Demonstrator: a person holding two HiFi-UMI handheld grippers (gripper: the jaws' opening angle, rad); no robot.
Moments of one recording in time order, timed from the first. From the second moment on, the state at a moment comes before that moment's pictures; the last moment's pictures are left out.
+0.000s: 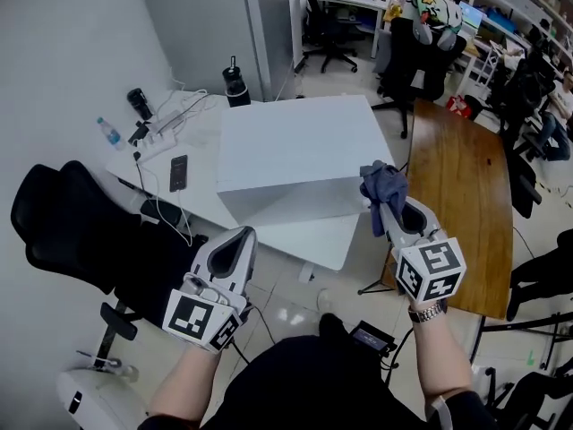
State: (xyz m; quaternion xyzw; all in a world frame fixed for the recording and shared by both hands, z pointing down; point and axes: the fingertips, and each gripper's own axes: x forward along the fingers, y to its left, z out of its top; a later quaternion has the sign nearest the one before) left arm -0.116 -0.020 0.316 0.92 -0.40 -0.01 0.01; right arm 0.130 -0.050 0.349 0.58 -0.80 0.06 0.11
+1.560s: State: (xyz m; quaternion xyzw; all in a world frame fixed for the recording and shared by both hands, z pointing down) left arm -0.293 0.052 0.344 0.83 -0.55 0.06 0.02; right arm -0.185 -0.132 0.537 0.40 -0.90 0.06 0.15
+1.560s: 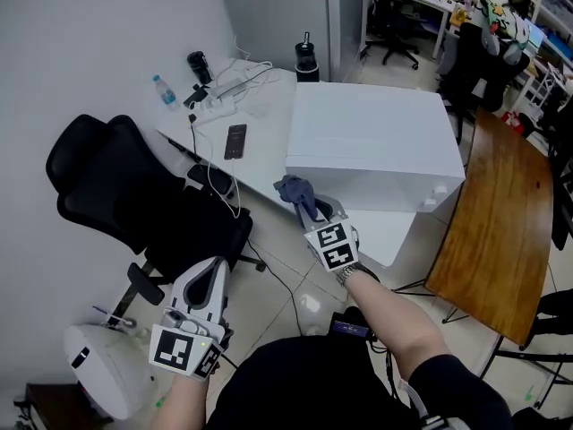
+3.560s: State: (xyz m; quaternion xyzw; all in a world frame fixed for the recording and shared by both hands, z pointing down) left arm -0.180 0.031 0.343 0.88 -0.47 0.05 0.02; right arm 0.090 -0.142 0.550 0.60 -0.77 0.13 0.18
